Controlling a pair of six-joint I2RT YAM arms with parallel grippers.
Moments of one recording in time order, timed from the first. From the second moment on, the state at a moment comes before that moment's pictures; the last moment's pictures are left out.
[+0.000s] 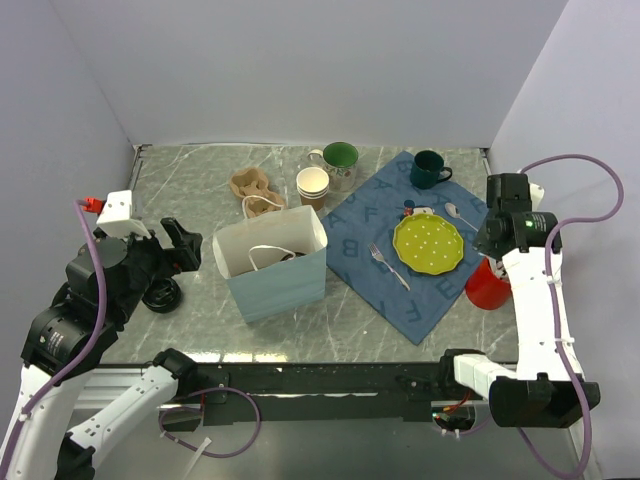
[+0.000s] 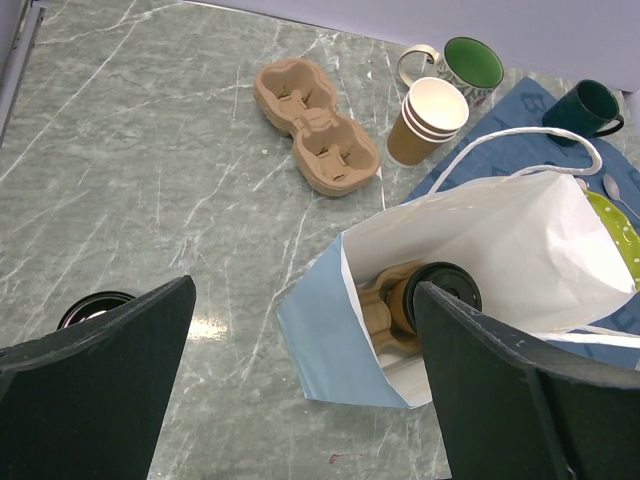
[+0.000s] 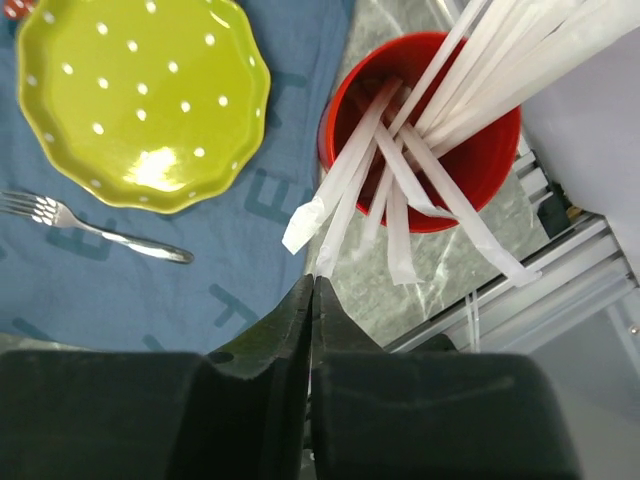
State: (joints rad) left arm -0.49 0.64 1.26 -0.93 -0.36 -0.40; right arm -0.05 1.11 1.32 -1.22 0.37 0.41
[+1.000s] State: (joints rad) left arm -0.49 0.64 1.26 -0.92 -0.36 -0.38; right arm -0.05 1.15 1.88 -1.37 0.55 0.34
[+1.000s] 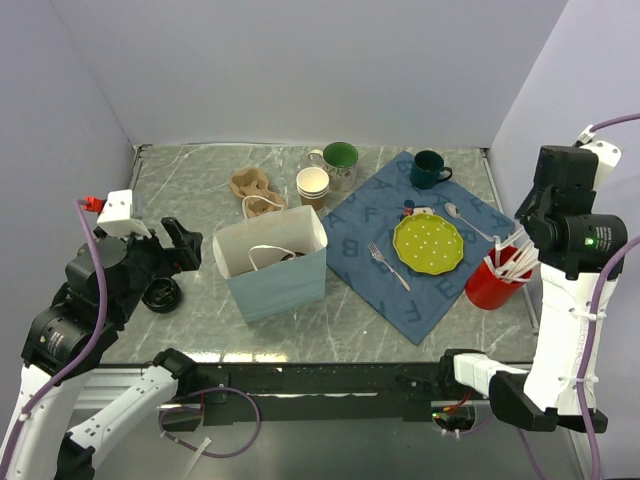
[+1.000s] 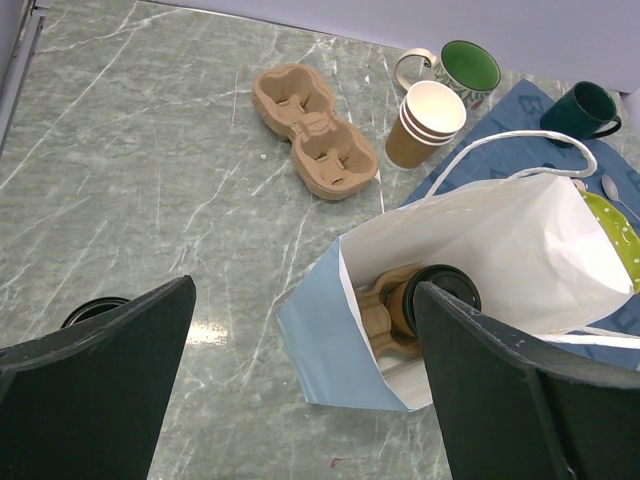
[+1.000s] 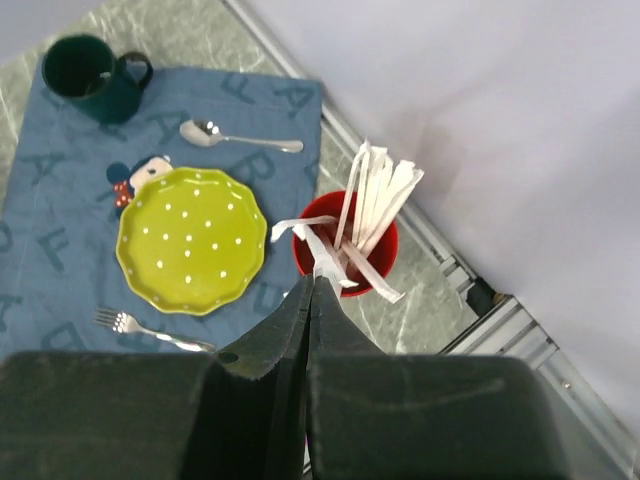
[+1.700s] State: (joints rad) left arm -0.49 0.69 1.35 -0.93 -0.36 -0.41; right arm 0.30 1.12 2.03 -1.13 0.13 0.34
